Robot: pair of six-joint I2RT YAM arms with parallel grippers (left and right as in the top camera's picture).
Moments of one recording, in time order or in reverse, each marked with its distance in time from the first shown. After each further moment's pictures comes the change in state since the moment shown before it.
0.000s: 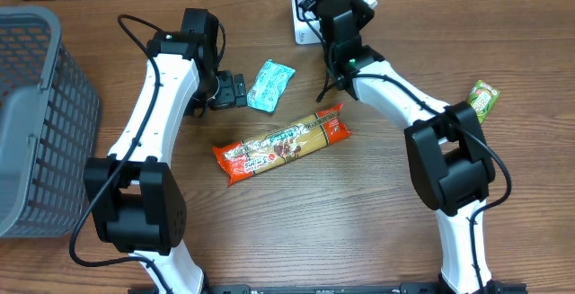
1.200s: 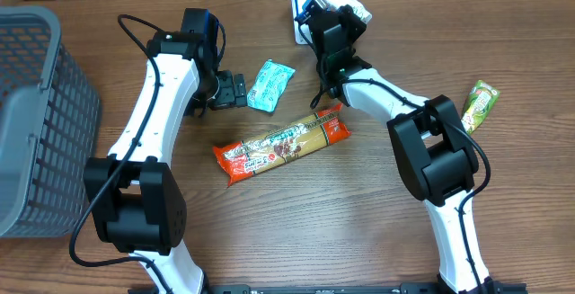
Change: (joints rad) left arm 0.000 0.000 0.000 0.000 0.000 0.000; right arm 0.008 0.103 0.000 0.069 0.082 -0.019
